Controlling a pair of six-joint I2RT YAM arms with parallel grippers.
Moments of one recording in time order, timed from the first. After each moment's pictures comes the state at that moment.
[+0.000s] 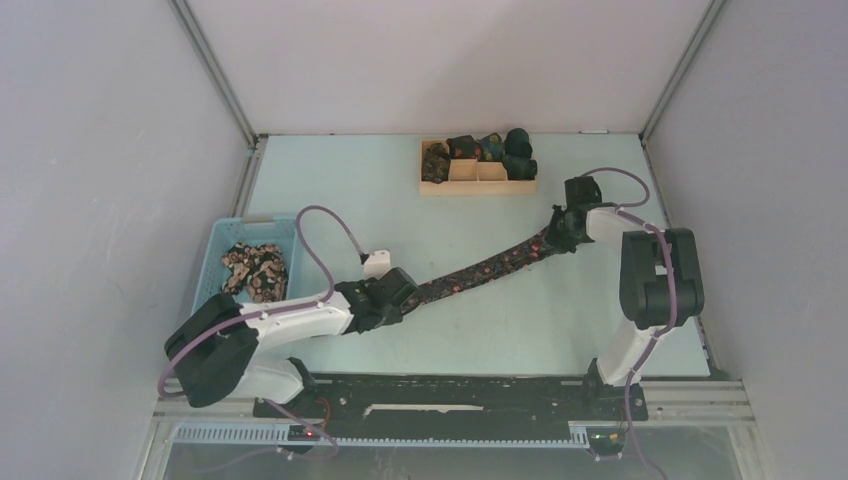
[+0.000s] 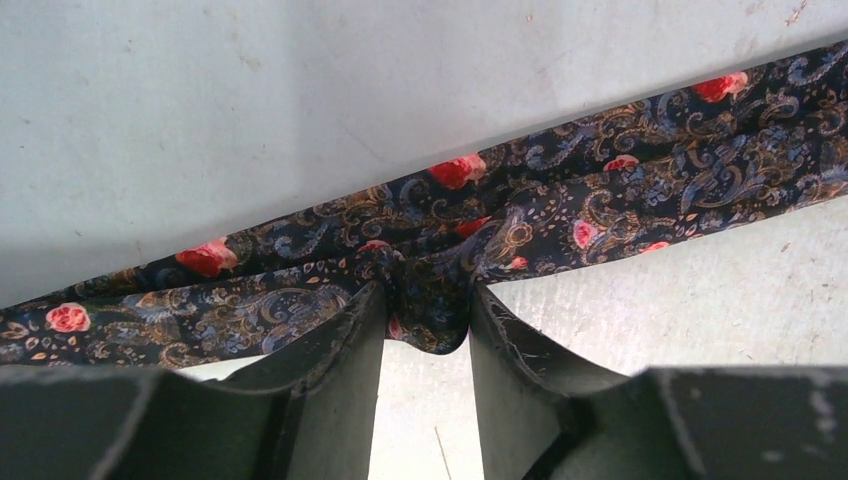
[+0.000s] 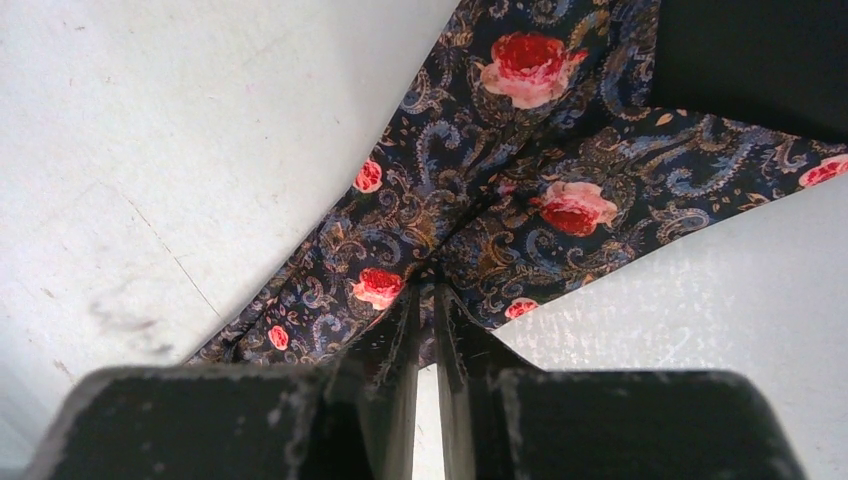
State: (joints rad) left arm -0.90 1.35 0.62 -0.44 -0.46 -0.93; right arm 0.06 1.79 1.04 -0.36 -0.13 0.47
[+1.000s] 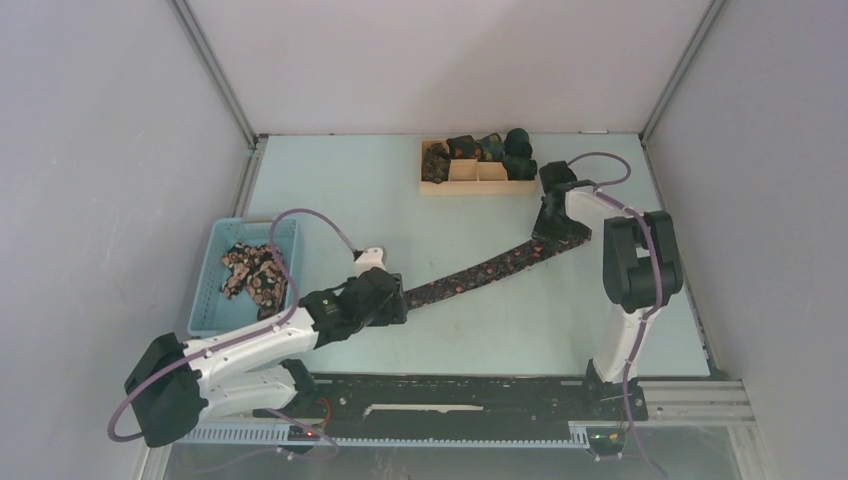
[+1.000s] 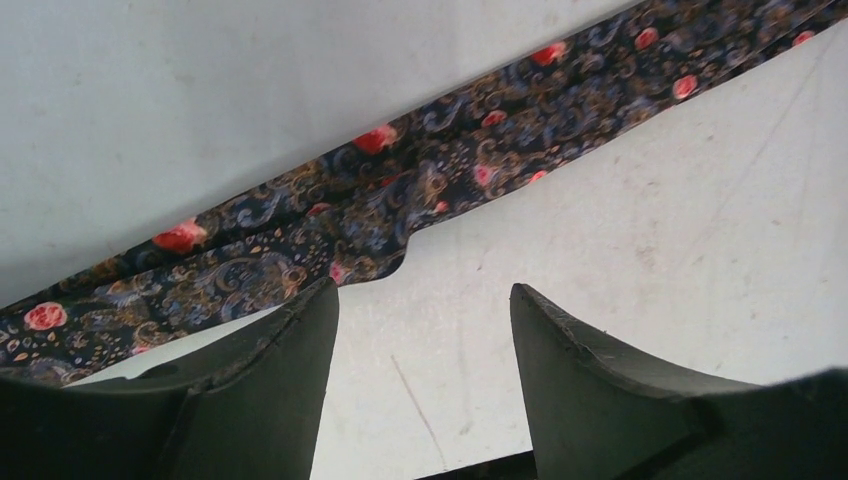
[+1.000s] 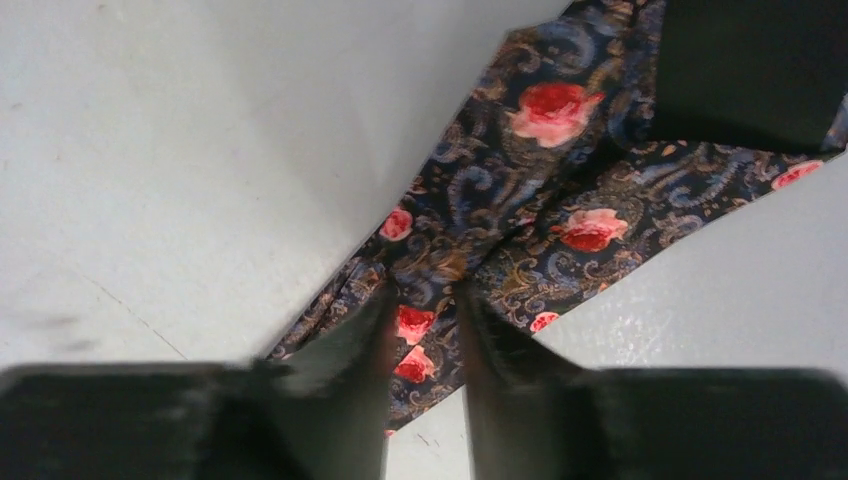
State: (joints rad) left arm -0.90 1.05 0.58 -0.43 -0.33 -0.81; right arm 0.17 1.92 1.27 -0.59 0.10 0.54
